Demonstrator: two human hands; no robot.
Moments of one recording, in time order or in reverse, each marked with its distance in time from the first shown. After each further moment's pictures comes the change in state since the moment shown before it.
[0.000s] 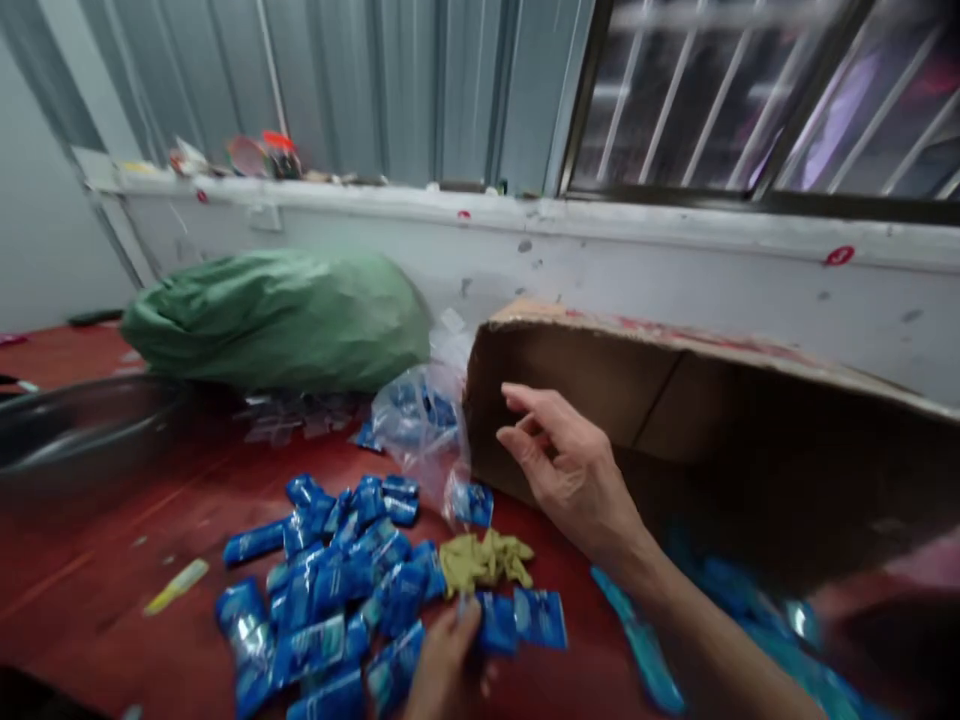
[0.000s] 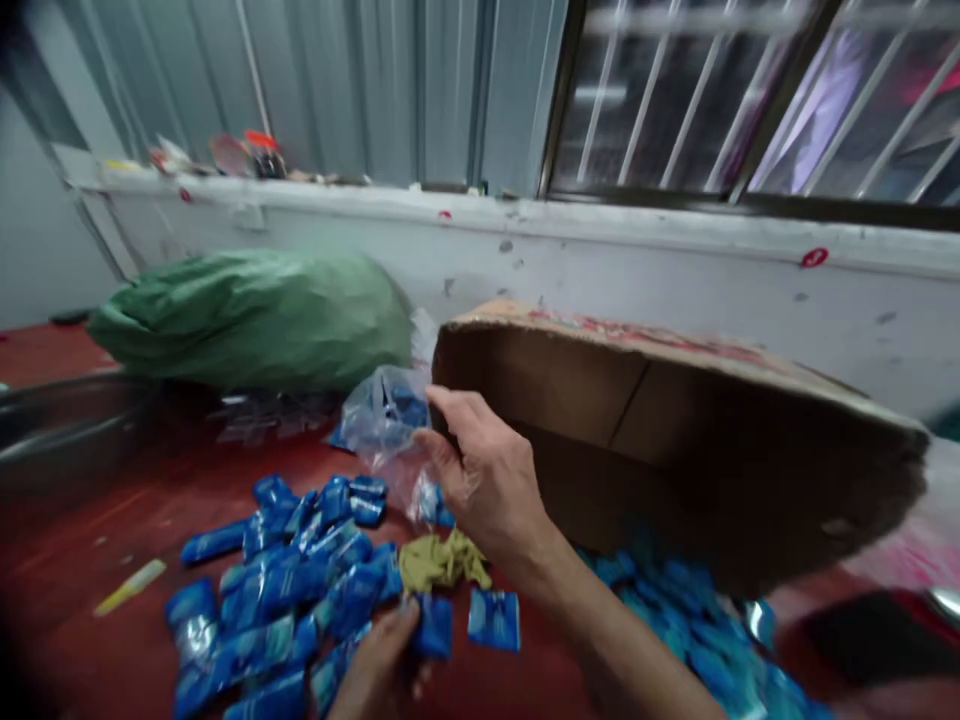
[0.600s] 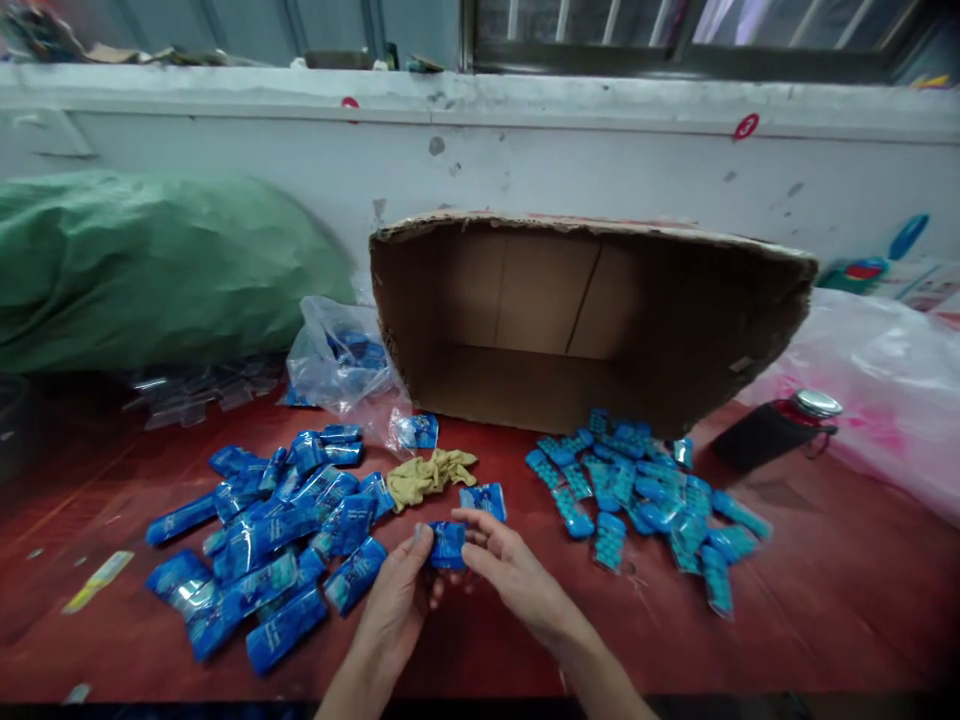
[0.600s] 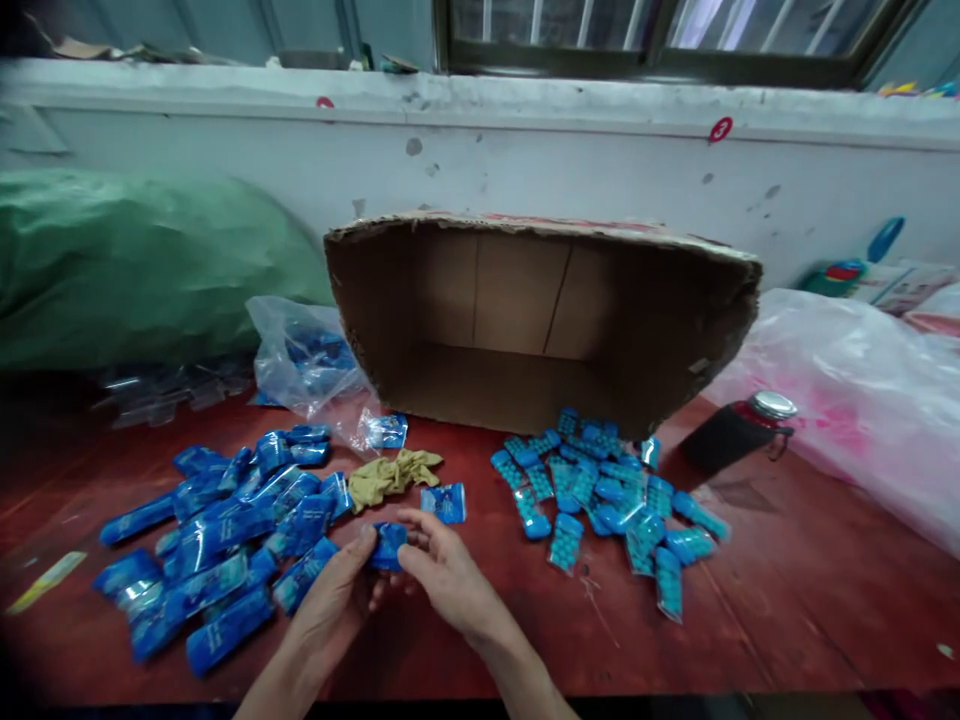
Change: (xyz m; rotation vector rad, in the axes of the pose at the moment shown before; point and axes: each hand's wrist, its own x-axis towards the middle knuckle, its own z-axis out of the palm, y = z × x) left_hand -0.007 -0.024 -0.006 0.181 -0.181 0.047; right_hand -0.201 0.038 0.044 0.999 -0.155 0.938
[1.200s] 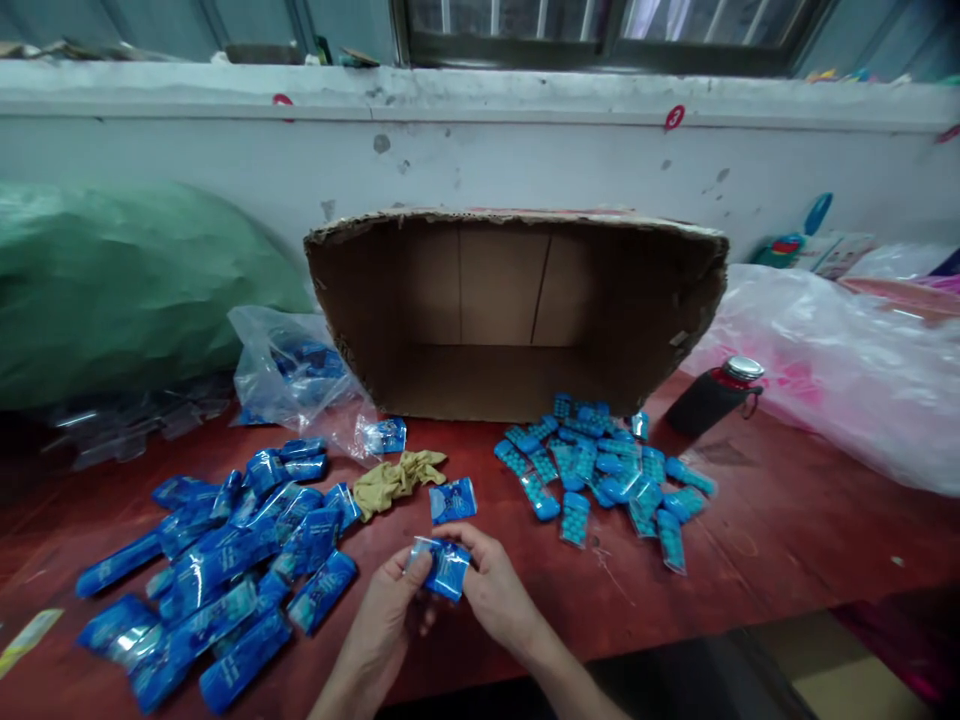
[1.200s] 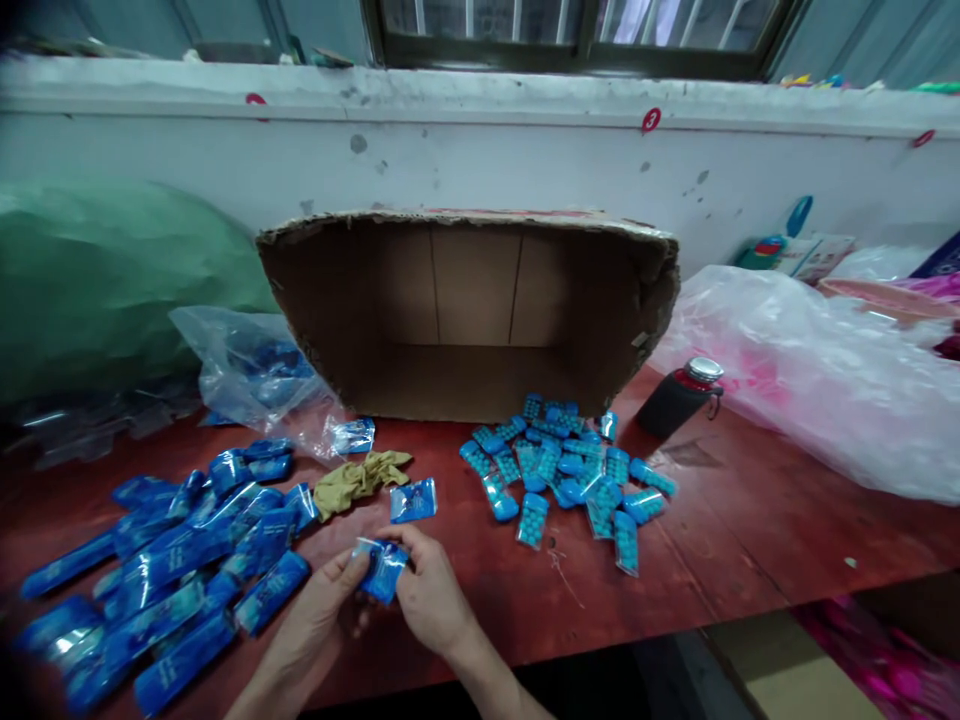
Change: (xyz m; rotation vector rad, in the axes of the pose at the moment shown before) left_hand -0.009 -0.011 0.016 0.136 -0.041 -0.058; right_hand -0.019 0.022 -0.013 -0.129 0.167 -0.162
